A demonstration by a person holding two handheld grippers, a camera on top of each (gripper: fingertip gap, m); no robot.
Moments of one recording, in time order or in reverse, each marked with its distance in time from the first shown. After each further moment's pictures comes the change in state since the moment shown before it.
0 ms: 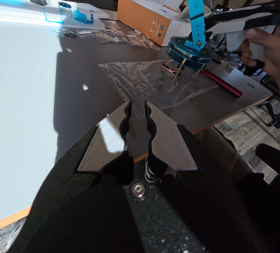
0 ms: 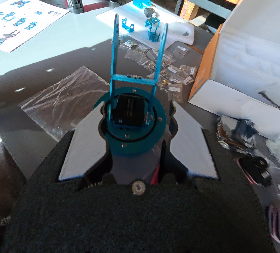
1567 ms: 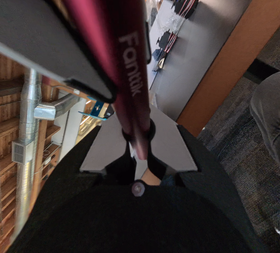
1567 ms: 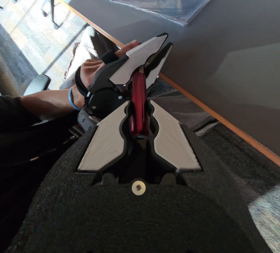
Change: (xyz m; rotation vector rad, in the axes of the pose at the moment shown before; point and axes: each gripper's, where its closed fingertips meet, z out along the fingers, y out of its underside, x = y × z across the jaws) left arm 0.281 0.042 0.159 0.173 -0.571 1.349; right arm -0.079 0.171 -0.215 -0.341 -0.287 0.317
